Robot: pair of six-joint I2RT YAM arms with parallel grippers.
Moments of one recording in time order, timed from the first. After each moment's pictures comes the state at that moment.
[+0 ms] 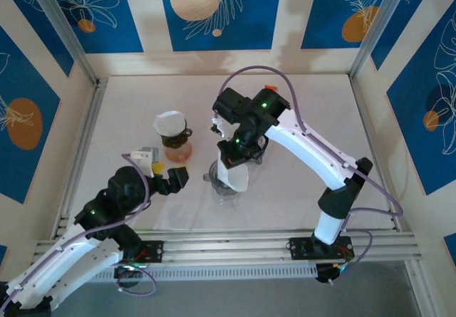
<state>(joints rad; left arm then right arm) -0.71 0.49 0.55 -0.45 -0.08 -0.57 0.91 1.76 2.04 -1.64 -0.26 0.36</state>
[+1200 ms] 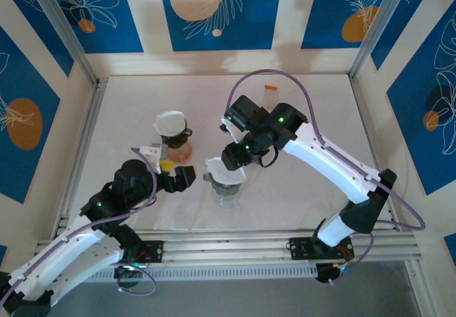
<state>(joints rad) -0.71 0.60 0.59 -0.39 0.03 -0.57 0.89 1.55 1.74 -1.38 -0.09 0.33</state>
